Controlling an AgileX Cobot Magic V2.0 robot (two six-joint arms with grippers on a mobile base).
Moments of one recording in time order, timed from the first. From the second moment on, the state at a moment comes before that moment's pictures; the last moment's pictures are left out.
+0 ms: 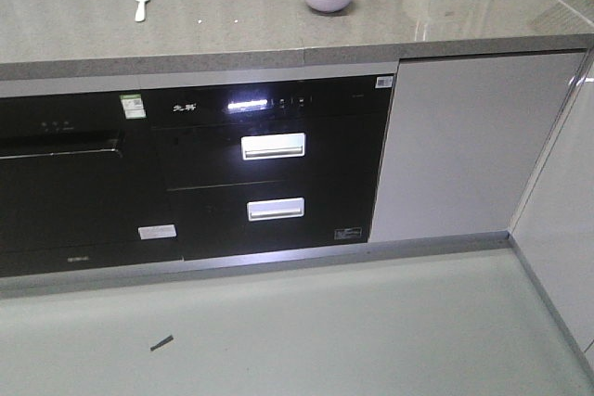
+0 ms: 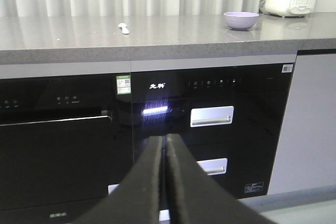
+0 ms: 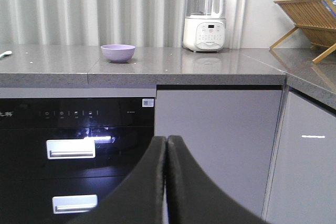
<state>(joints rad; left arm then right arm) -0.05 -0.01 0.02 0.07 0.16 -0.16 -0.01 0.02 0.03 -0.07 0.01 0.05</state>
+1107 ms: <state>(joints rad) -0.05 -0.01 0.02 0.07 0.16 -0.16 -0.01 0.02 0.03 -0.07 0.01 0.05</state>
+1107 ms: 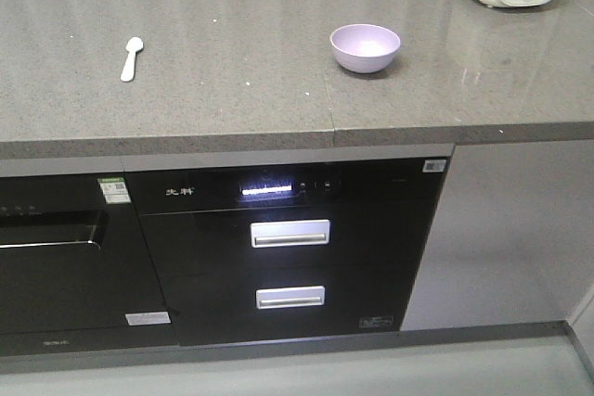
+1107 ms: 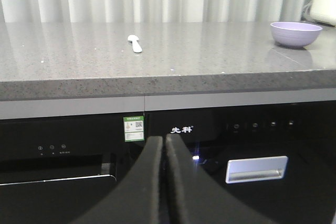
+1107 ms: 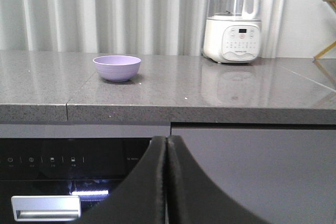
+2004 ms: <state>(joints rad) -0.05 -0.01 0.02 0.07 0.16 -0.16 -0.01 0.02 0.03 -0.07 0.01 0.05</state>
